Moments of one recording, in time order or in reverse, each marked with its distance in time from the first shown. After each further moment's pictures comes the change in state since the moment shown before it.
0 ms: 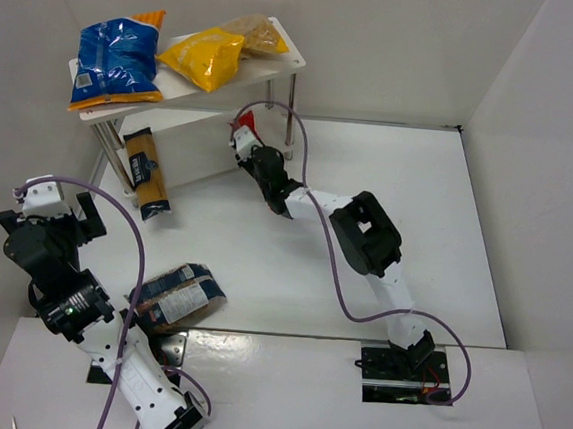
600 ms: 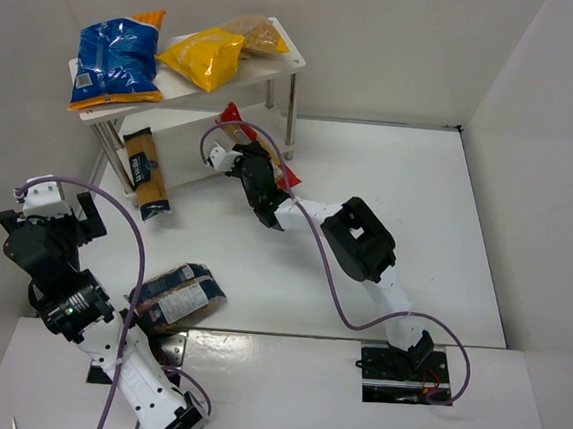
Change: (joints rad) left arm 0.000 0.000 0.000 0.000 0.005 0.005; right arm 0.090 -0.007 -0.069 0.260 0.141 -0.533
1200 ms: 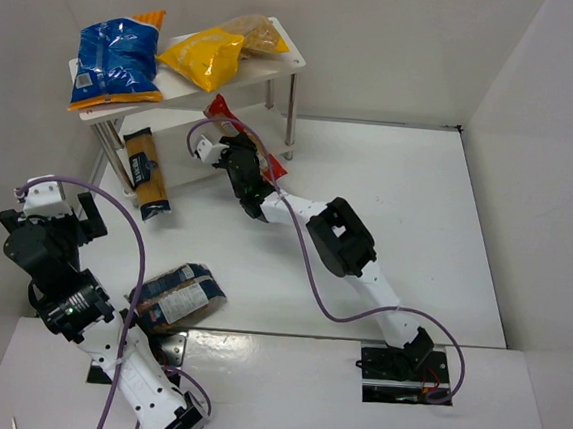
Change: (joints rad) left arm 0.000 0.000 0.000 0.000 0.011 0.000; right arm 0.007 0.193 0.306 -0.048 0.012 -0.060
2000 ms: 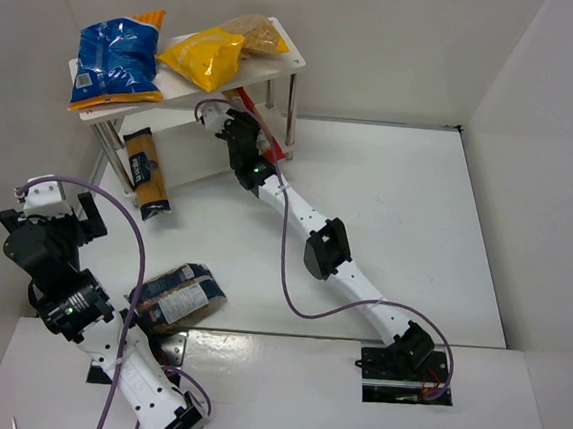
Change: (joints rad) left arm 0.000 0.001 0.000 0.000 0.000 0.003; right arm -0.061 0.551 1.148 -0.583 0.098 0.091
